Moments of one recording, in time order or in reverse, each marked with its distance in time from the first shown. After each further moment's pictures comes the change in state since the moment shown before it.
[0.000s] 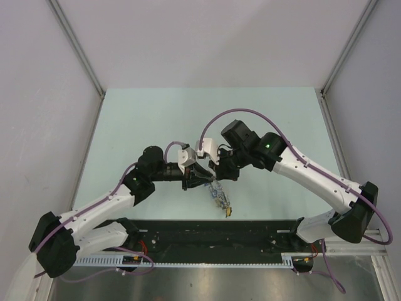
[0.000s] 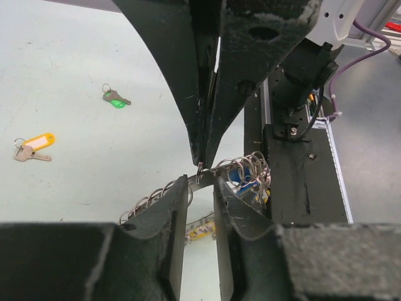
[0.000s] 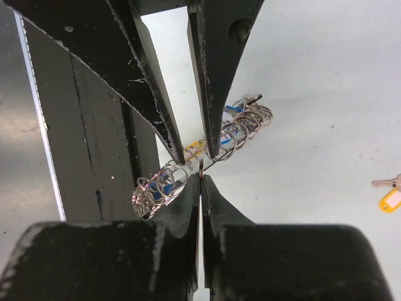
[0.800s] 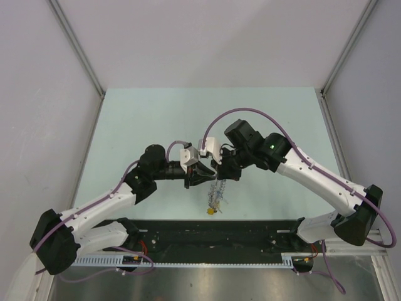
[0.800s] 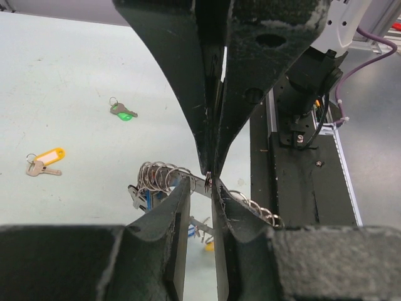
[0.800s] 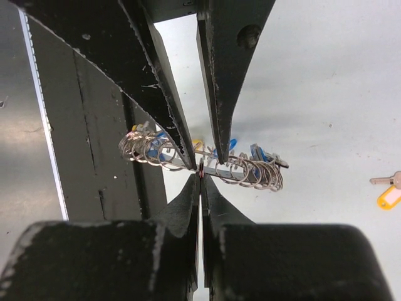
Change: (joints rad) left arm -0.021 0.031 0.044 -0.008 -0.016 0.032; right arm -0.008 -0.030 -0.006 -0.004 -0.005 0.008
